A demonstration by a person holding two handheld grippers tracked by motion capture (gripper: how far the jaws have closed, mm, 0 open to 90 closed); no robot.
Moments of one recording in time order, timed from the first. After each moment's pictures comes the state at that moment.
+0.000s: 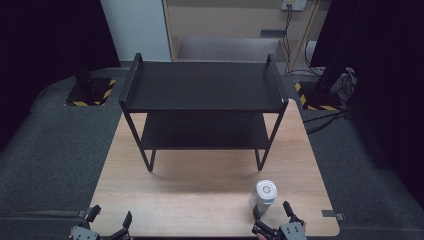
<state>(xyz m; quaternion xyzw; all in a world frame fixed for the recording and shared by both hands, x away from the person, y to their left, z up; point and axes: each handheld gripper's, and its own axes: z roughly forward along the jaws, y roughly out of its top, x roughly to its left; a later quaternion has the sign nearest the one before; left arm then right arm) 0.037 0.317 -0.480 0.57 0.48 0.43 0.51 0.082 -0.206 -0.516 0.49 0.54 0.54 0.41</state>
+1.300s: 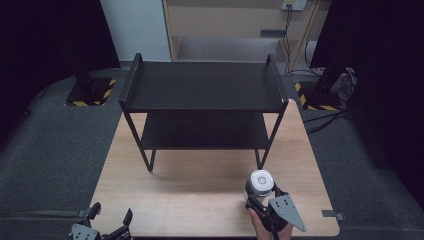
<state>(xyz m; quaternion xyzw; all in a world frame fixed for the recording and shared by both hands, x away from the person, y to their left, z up) 0.041 0.314 -0.475 0.56 0.48 0.43 0.52 0.118 -0.188 -0.434 0.45 0.58 0.55 0.39</state>
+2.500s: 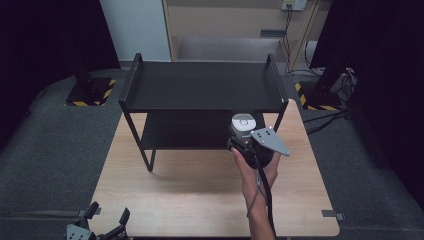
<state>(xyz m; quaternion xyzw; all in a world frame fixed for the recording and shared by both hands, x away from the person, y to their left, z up) 0.041 0.325 -0.476 0.54 0.49 0.42 0.54 0.230 -0.152 -0.326 0.43 0.61 0.55 0.37</state>
